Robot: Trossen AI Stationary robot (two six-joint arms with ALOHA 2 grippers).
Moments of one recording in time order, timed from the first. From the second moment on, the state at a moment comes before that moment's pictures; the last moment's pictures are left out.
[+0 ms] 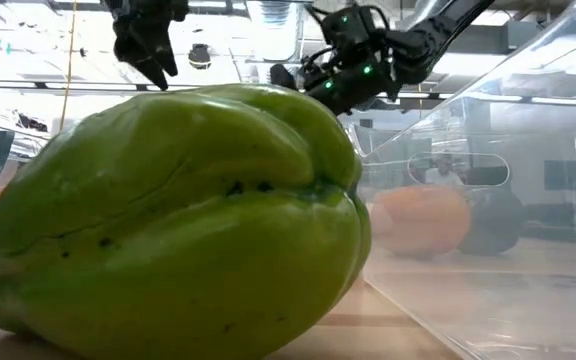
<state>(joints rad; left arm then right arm) 0.25 1.12 1.18 -1.03 -0.19 -0.26 -0.25 1.84 1.11 0.48 0.26 0.38</state>
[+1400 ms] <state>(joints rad) 0.11 1.11 1.03 -0.87 -0.18 -0.31 -0.30 1.95 1.12 0.63 0.26 0.44</state>
